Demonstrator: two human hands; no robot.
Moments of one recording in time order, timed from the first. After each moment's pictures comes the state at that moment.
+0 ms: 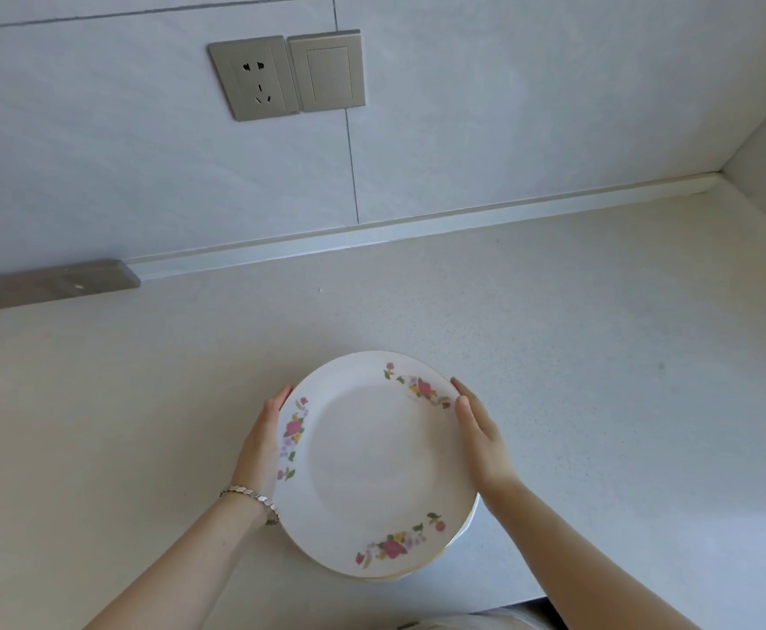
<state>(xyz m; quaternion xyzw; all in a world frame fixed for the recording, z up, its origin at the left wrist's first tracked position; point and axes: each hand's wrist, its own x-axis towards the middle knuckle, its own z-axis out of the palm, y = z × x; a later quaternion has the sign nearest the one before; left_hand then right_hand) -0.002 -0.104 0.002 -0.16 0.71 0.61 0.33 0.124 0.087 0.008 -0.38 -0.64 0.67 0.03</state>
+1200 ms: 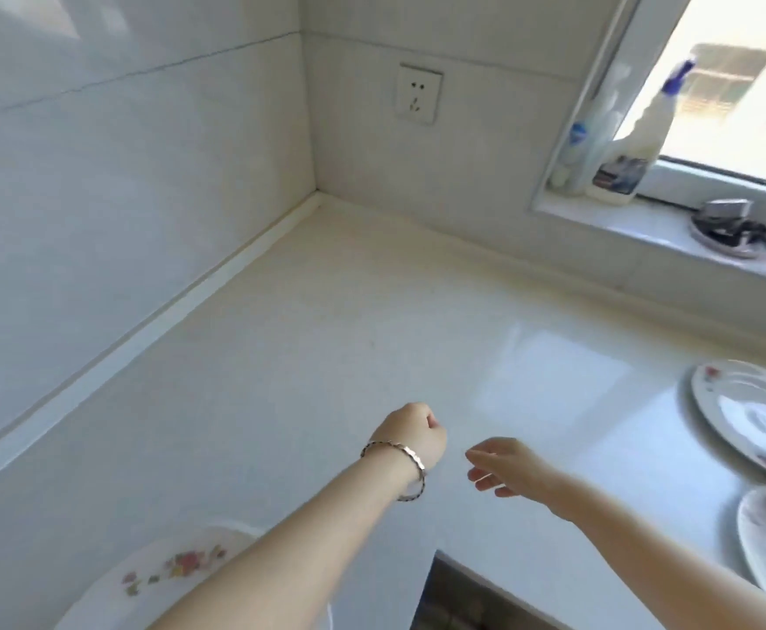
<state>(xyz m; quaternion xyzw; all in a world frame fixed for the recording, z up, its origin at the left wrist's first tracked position) 0.177 0.174 0.048 0.57 0.69 0.13 0.43 0.334 0.170 0.040 -0.66 -0.52 0.54 0.04</state>
